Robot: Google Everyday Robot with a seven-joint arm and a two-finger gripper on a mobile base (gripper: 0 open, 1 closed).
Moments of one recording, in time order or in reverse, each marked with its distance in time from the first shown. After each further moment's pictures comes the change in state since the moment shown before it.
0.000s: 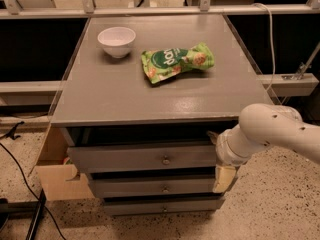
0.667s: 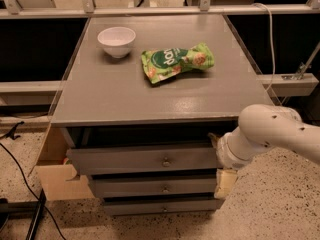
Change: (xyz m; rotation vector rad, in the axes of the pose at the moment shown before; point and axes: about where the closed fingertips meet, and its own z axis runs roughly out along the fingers) arm 0.006 0.017 0.001 -0.058 0.015 0.023
